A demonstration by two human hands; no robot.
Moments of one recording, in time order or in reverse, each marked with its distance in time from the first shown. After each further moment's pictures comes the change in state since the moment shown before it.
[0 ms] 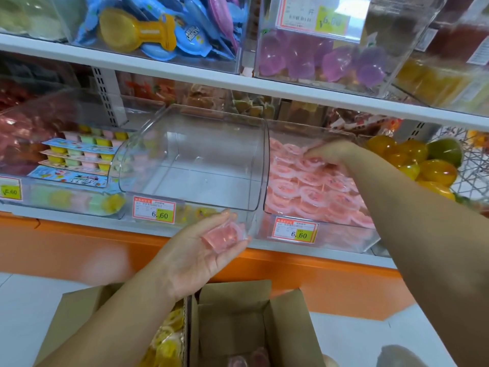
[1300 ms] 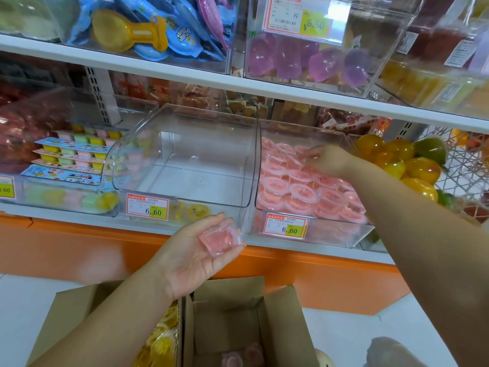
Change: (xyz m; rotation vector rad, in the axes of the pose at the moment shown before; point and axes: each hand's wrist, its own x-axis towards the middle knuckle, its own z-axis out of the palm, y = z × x) left_hand -0.006 -0.010 0.005 0.047 0.050 -0.023; right_hand 0.002 0.029 -0.010 -0.517 -0.006 -0.346
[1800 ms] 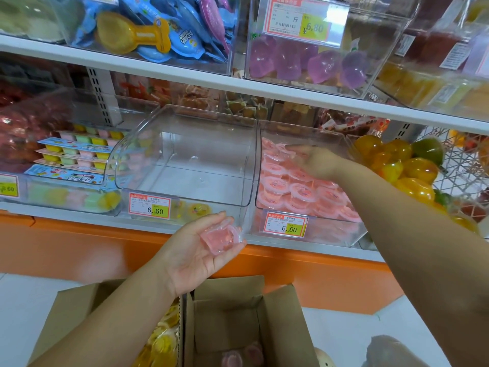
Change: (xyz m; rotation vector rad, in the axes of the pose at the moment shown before) left_hand 0.002 0.000 -0.004 0.011 0.003 0.009; right_hand -0.008 -0.019 0.007 -0.047 -0.048 -0.094
